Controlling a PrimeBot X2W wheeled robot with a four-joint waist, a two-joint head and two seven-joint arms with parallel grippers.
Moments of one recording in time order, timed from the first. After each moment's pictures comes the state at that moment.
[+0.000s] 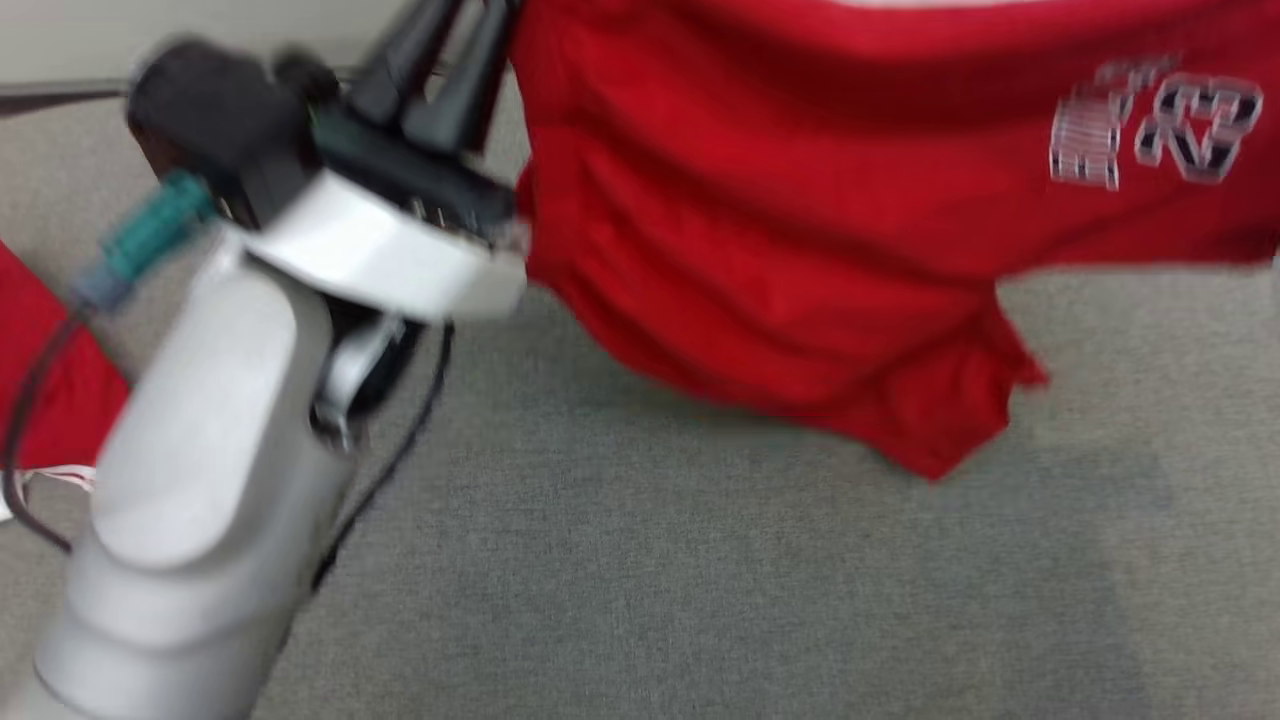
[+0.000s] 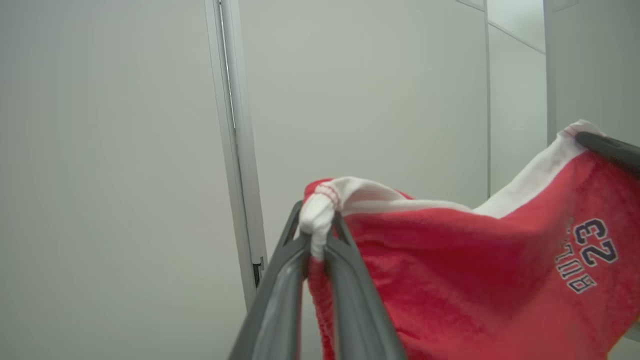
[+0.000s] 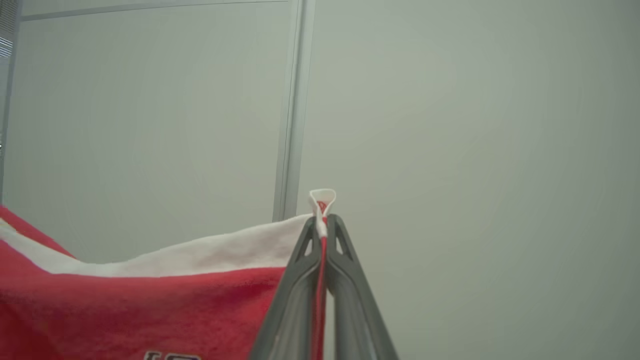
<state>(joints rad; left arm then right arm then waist) -0.75 0.19 -0.39 0.00 -0.42 -0.06 -0.09 -0.52 -0.29 -0.04 -0.26 0.27 0.13 0.03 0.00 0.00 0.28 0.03</state>
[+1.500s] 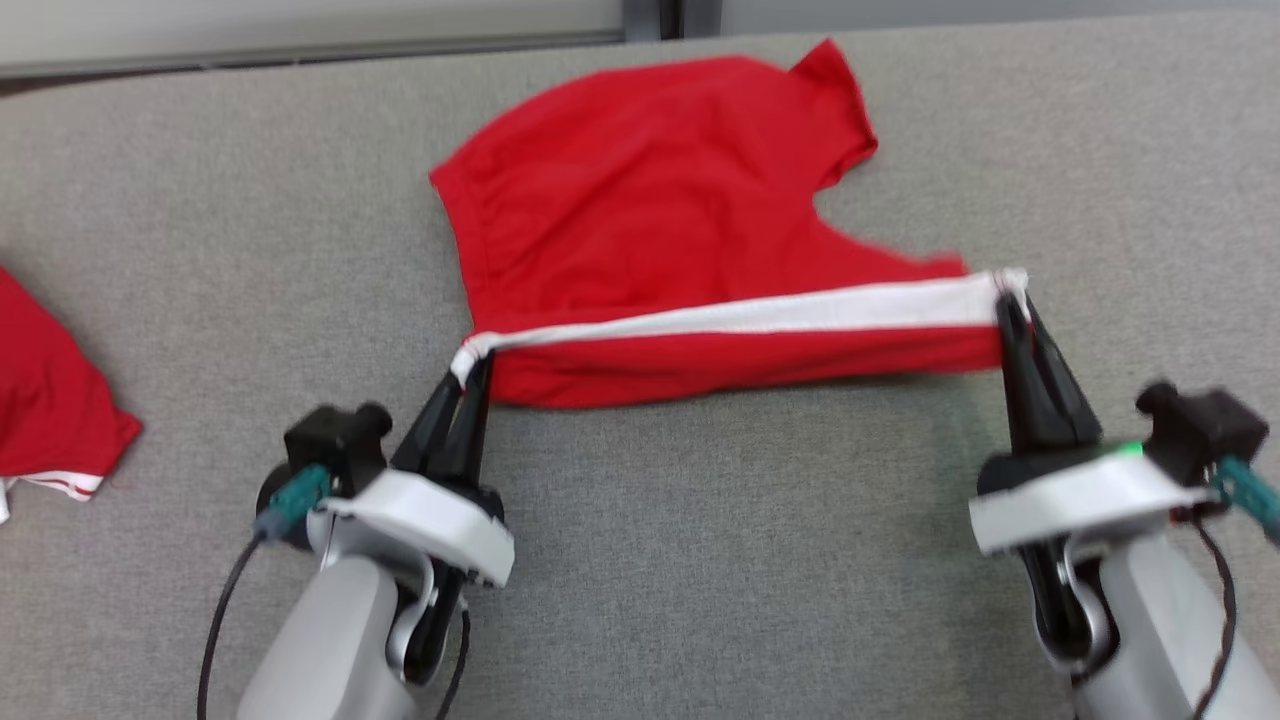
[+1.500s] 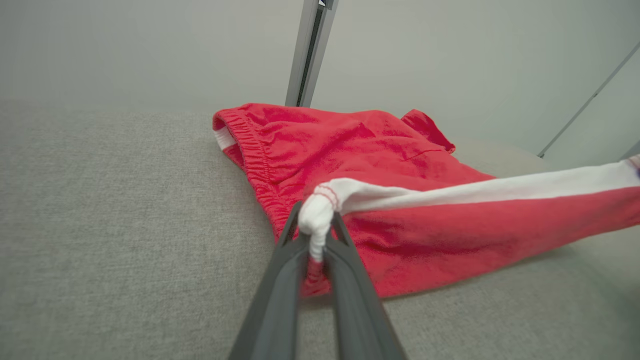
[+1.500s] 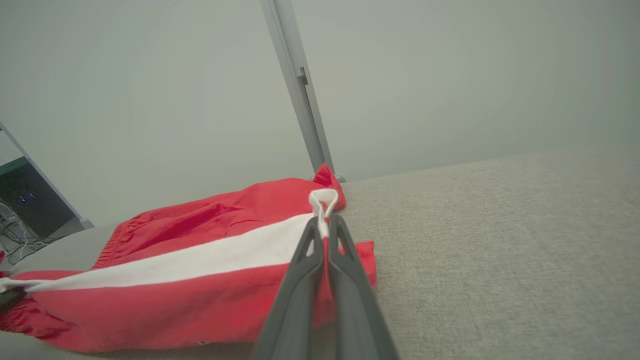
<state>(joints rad) -0.42 0.05 -0.28 0.54 -0.41 -0.13 -0.26 -0.38 -0.16 0.23 0.38 0.44 0.13 -0.26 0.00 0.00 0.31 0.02</state>
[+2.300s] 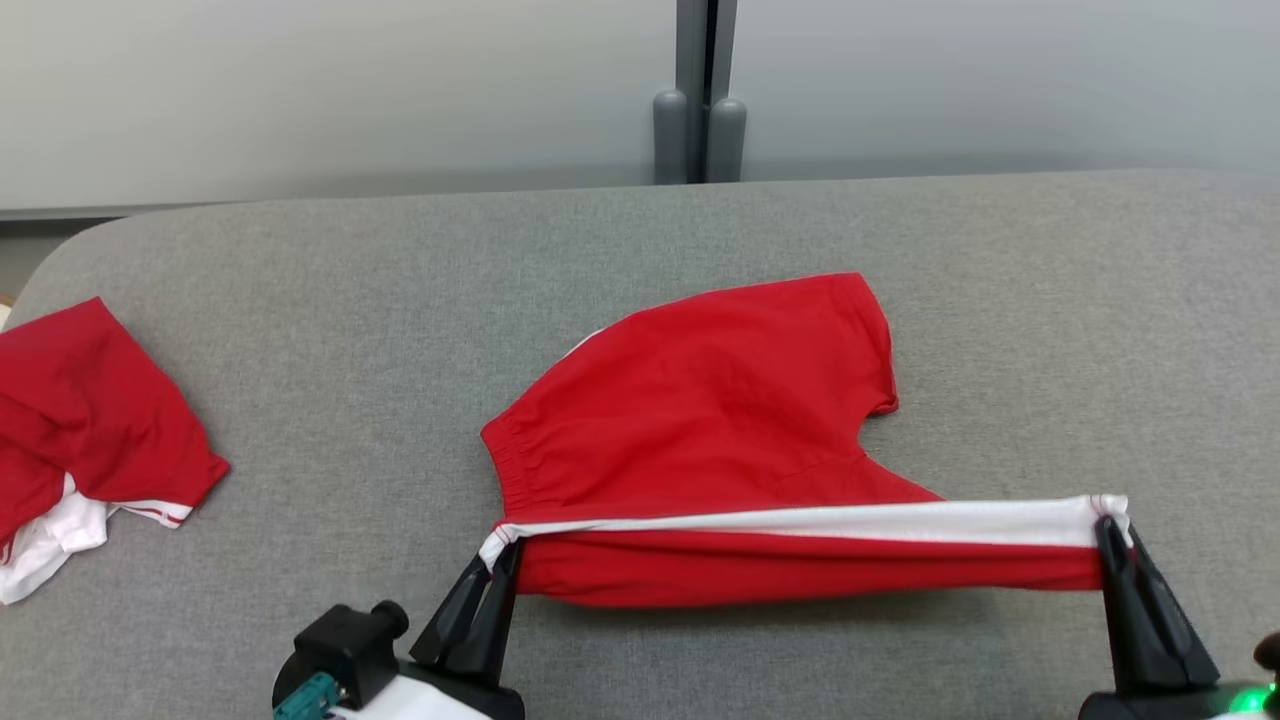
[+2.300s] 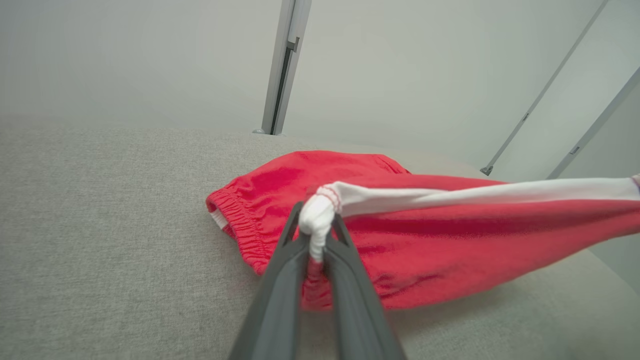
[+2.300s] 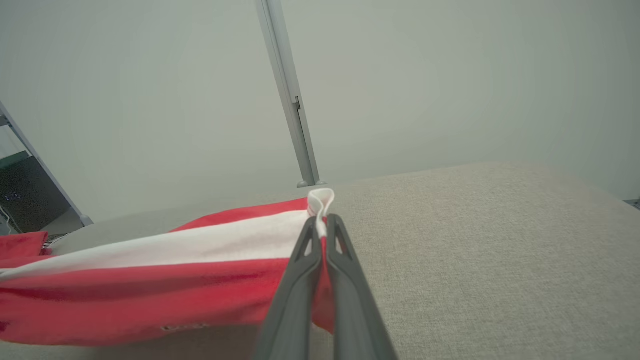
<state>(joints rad) 0.04 0.08 -0.30 0.10 -0.39 -0.10 -0.17 0.23 -0.10 0.00 -0.17 0.31 0.13 -0.10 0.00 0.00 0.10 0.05</state>
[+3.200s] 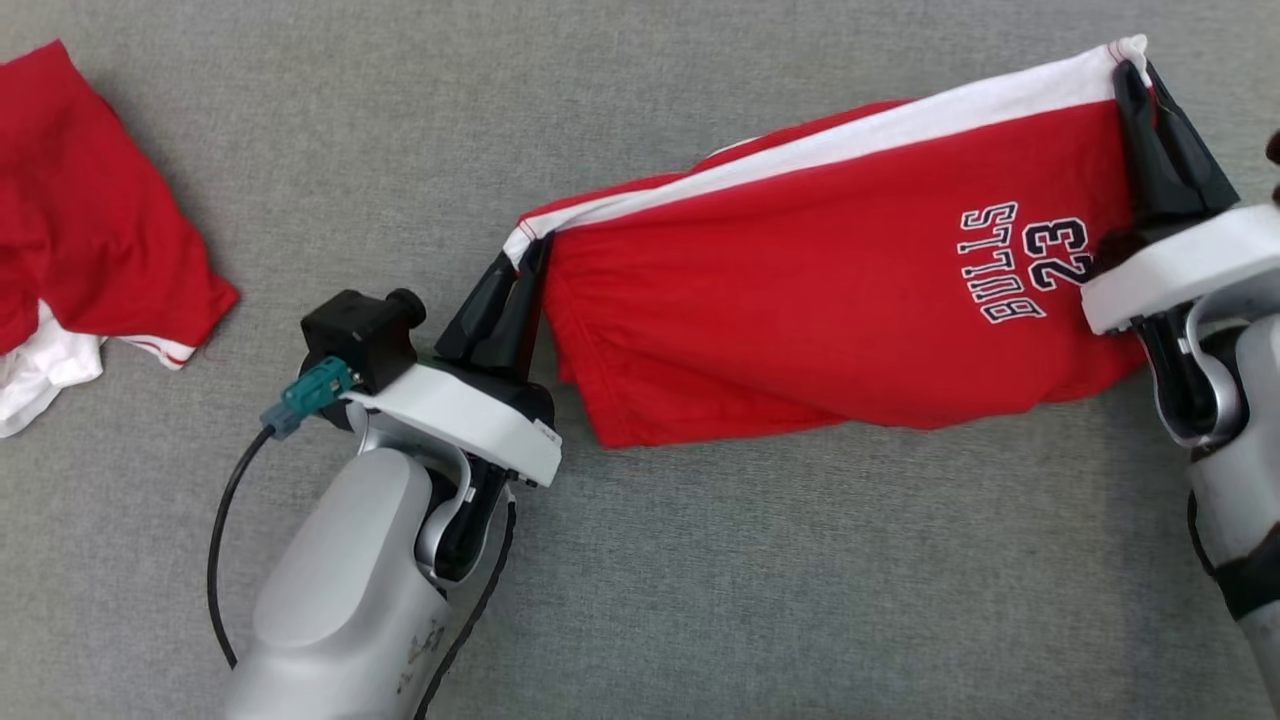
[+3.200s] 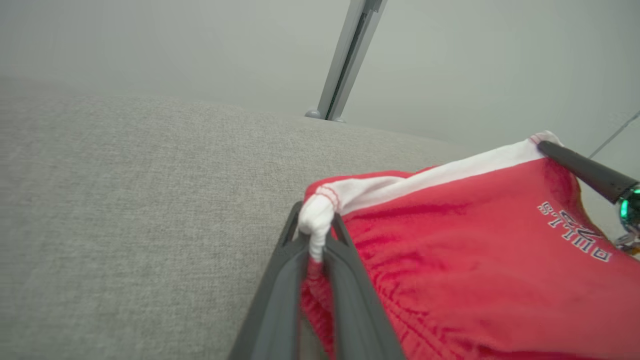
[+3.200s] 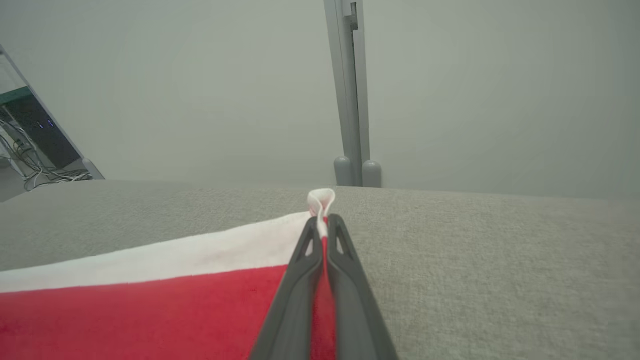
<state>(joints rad) -0.55 0.05 -0.38 0.45 -0.53 -0.13 -0.25 -0.69 -0.32 0.21 0.45 0.40 0.13 -0.09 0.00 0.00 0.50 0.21</state>
